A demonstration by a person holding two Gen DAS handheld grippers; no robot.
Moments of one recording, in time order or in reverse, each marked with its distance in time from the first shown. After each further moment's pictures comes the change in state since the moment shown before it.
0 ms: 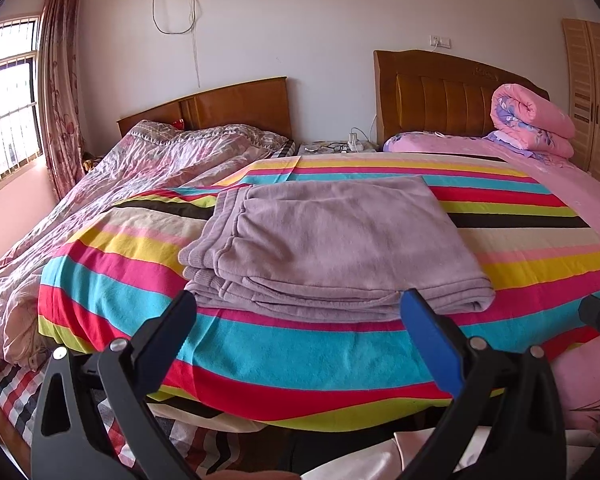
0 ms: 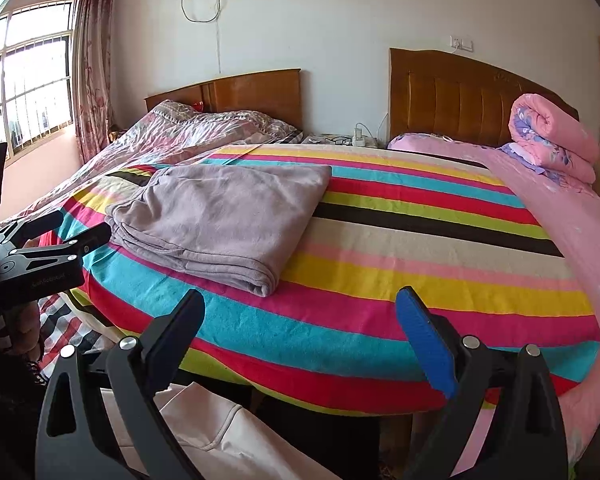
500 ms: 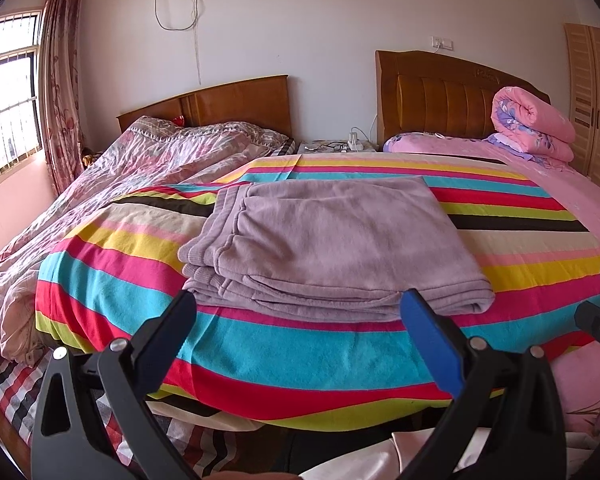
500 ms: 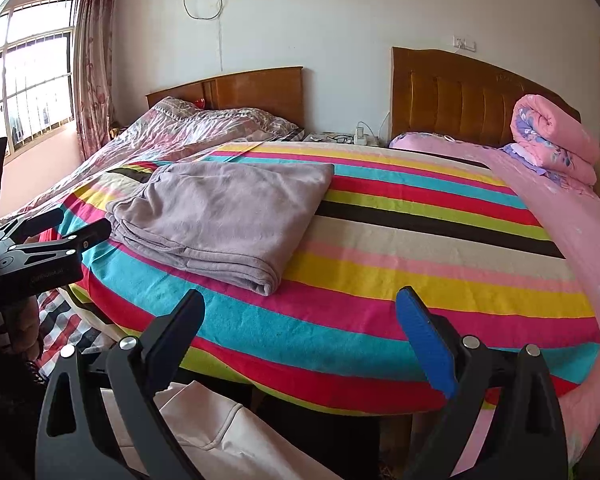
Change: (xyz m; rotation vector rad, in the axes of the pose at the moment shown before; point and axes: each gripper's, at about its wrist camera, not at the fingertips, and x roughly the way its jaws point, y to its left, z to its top) left arm 0.000 0.003 0.000 -0.010 0.004 -0.004; right arm 0.002 0.003 0.001 -0.005 0.008 0.001
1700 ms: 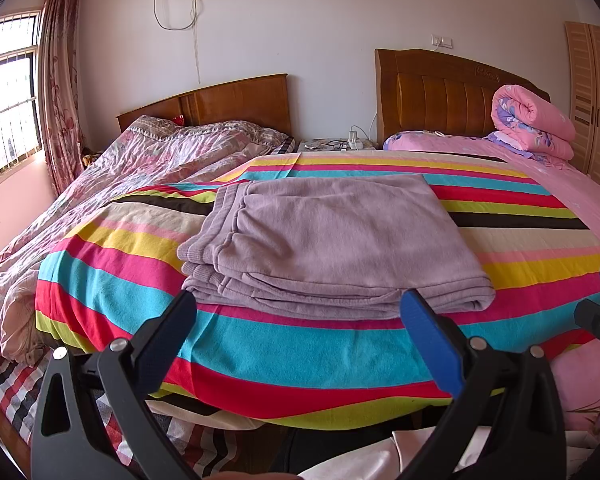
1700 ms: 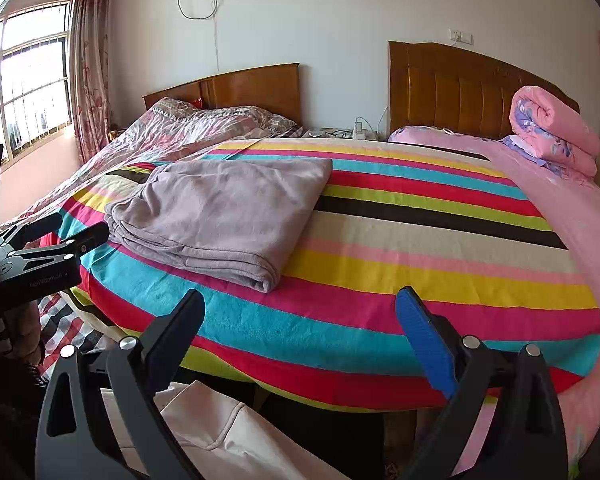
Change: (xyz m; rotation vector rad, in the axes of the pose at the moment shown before) left arm 0.000 0.000 -0.001 -0.001 0.001 0.000; right arm 0.004 0.000 -0.003 0.013 0.003 0.001
